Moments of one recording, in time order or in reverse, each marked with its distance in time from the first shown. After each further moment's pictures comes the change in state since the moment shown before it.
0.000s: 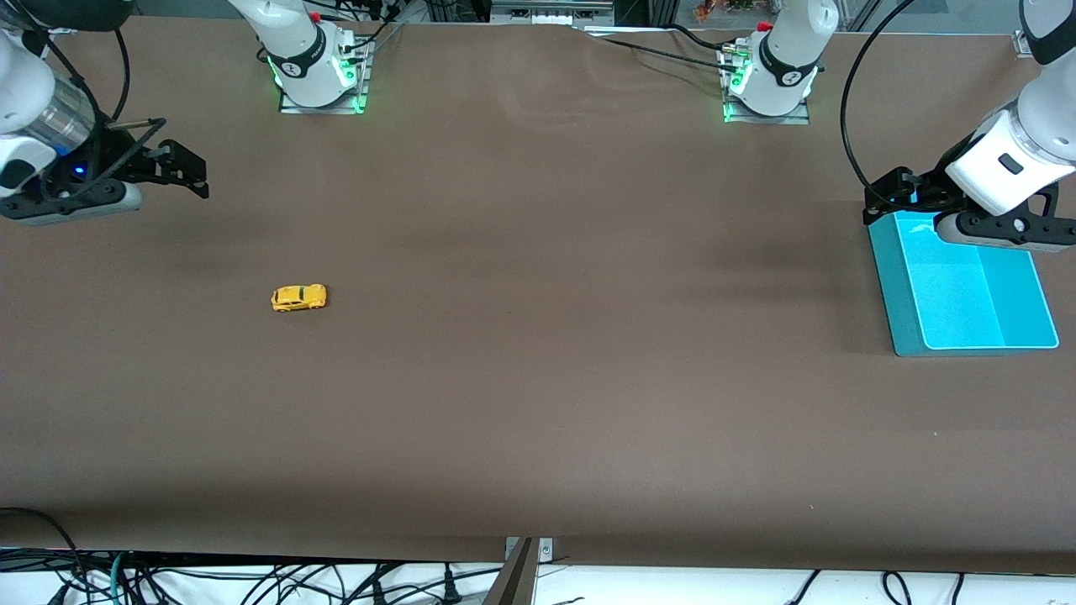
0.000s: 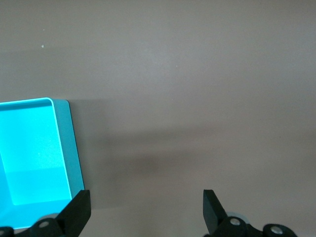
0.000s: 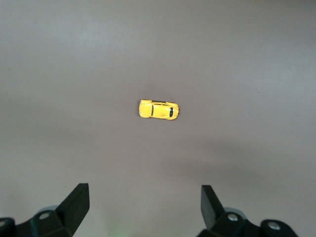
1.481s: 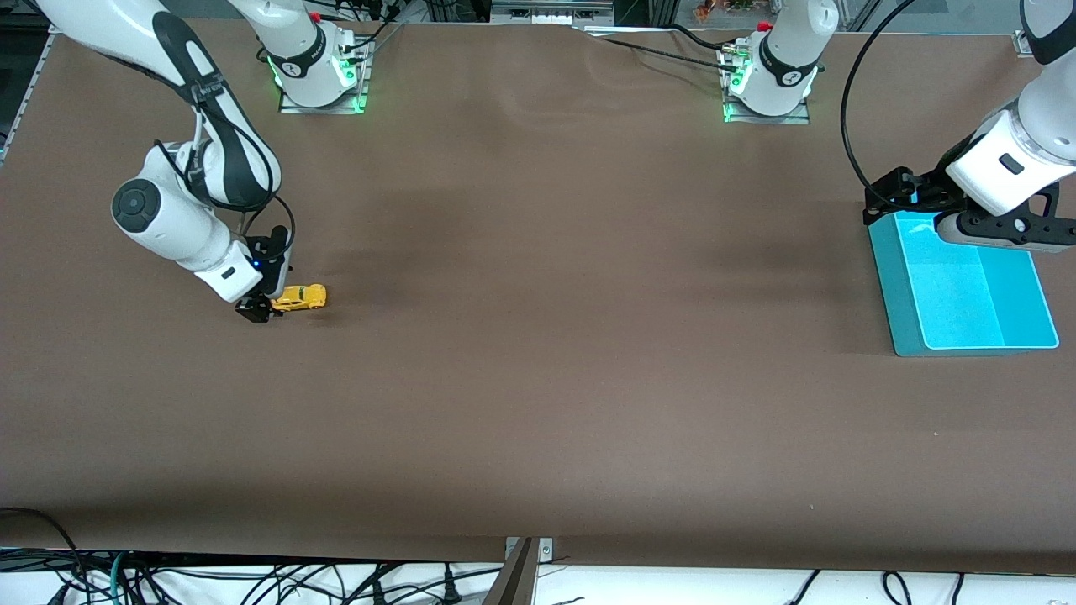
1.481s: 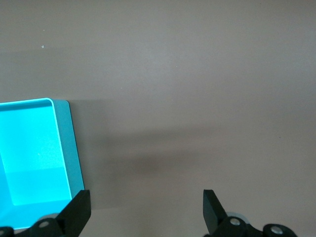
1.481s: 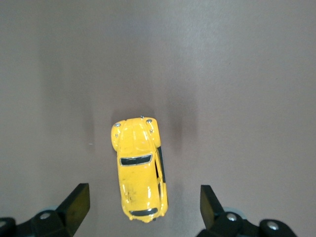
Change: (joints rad) left arm 0.000 0.001 0.000 0.002 0.000 0.000 0.000; right arm -0.012 0.410 -0.020 -0.428 -0.003 0.916 -1.363
